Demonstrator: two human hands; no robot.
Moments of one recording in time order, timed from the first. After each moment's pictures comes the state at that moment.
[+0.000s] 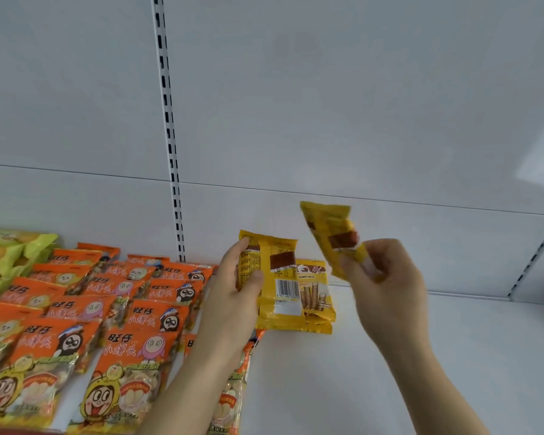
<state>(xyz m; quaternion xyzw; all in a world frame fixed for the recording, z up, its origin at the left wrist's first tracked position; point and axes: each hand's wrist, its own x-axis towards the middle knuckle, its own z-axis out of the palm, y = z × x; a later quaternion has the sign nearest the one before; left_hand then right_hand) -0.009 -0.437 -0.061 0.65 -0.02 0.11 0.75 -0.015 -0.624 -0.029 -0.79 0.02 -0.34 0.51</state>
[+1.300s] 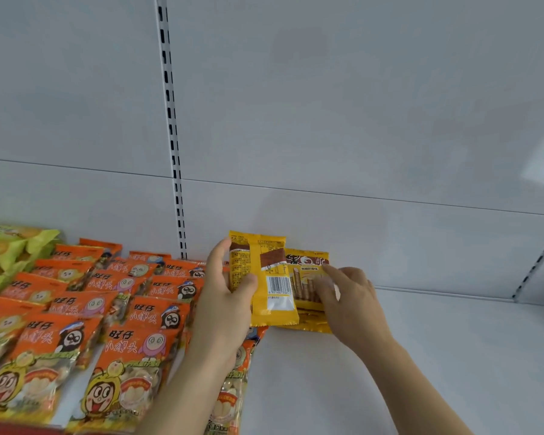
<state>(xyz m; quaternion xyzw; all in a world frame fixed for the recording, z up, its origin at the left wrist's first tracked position) -0.010 -0.430 -0.062 0.65 0.04 0.14 0.74 0.025 -0.619 -0.079 -0.93 0.02 -0.15 0.33</state>
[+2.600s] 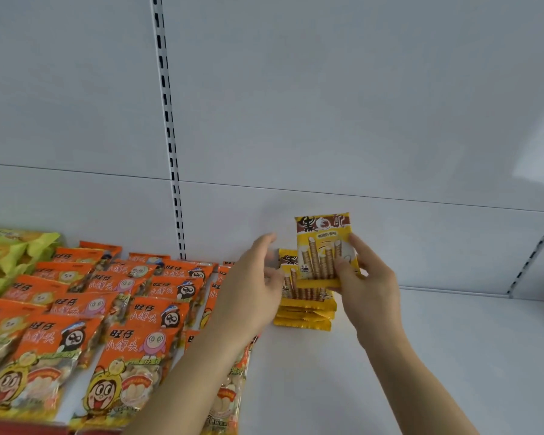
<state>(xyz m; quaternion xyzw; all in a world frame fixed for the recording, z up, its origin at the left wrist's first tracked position) 0.007 -0.444 -0.045 0.89 -0.10 0.16 0.42 0.009 -0.616 -0.051 -0.76 0.07 -0.23 0.61</state>
